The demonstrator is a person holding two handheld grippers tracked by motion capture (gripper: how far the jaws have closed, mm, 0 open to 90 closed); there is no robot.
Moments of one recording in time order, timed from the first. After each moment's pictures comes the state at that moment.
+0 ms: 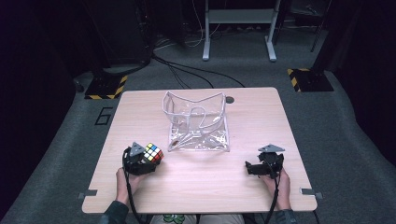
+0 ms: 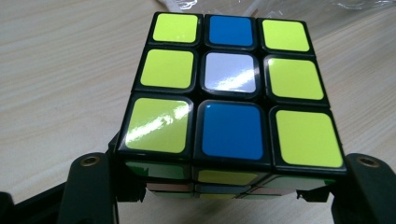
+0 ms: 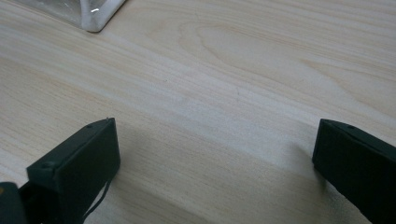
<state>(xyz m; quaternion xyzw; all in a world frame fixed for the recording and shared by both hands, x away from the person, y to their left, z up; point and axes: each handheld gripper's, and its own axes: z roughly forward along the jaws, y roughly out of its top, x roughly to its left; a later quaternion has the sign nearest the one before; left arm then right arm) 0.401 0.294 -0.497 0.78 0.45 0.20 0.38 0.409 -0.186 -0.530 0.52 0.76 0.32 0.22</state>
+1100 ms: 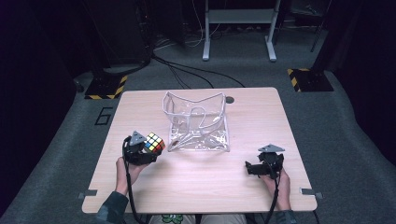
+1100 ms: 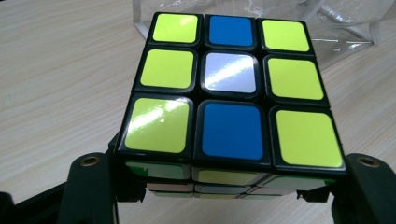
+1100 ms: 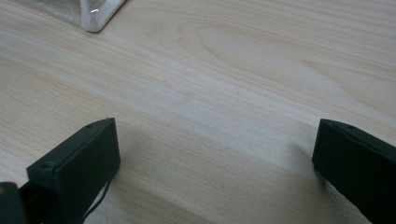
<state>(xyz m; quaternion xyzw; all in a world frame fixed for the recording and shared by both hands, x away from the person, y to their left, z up) 0.417 0.285 -0.458 0.79 0.43 0.21 0.39 0.410 -0.186 -0.530 0.51 0.76 0.32 0.22</state>
